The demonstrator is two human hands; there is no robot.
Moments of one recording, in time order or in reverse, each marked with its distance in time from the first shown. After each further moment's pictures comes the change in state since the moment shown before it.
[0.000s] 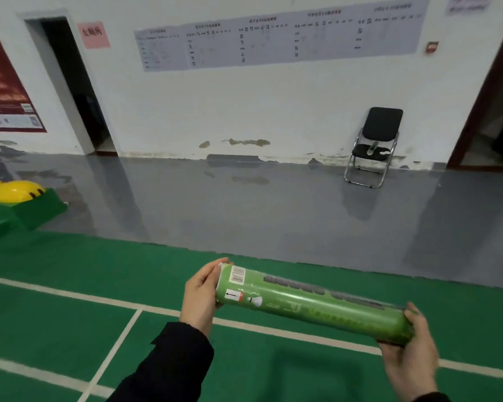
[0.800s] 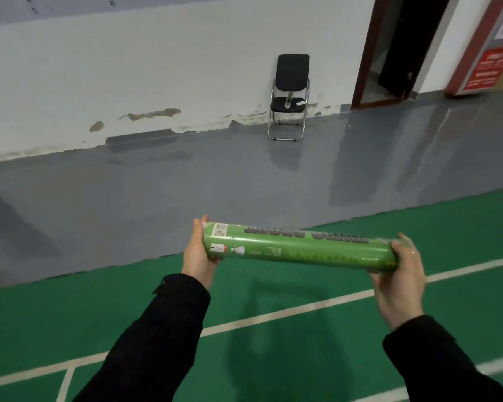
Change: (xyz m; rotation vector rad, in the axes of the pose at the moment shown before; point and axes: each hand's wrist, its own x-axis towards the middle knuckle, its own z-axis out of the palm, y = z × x) left_hand 0.265 -0.034 0.148 -0.102 -0.392 -0.254; right_hand 0.139 -0.023 0.097 0.003 0.098 -0.318
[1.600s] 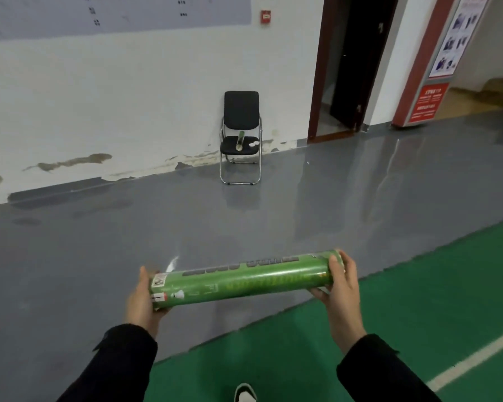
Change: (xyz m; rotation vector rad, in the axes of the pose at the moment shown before) left_hand 0.506 0.018 0.215 0.155 0.188 -0.070; right_hand 0.473 0.003 0.236 -0.327 -0.139 -0.076
